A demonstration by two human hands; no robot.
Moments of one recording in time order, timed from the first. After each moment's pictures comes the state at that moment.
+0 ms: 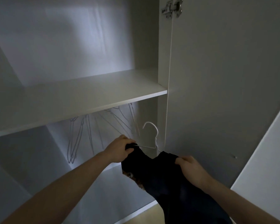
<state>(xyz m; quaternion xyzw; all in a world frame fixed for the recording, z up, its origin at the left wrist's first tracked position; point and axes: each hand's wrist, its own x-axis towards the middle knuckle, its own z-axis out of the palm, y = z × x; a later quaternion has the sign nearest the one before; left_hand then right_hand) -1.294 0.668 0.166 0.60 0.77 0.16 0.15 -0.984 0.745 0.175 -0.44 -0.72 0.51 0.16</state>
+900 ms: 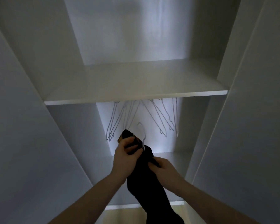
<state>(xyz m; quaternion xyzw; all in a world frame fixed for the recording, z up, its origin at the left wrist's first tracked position) -1.260 0.561 0.148 0.17 0.74 0.64 0.12 -1.148 0.688 0.126 -0.20 -0.75 0.62 0.05</state>
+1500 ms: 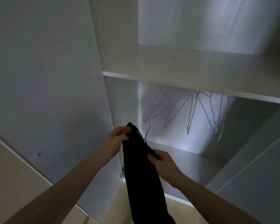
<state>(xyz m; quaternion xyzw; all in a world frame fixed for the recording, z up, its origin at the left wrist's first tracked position) -1.299 0.417 0.157 0.05 0.75 0.65 0.14 -1.200 0.612 0.105 -0.09 -0.75 0.65 -0.07</state>
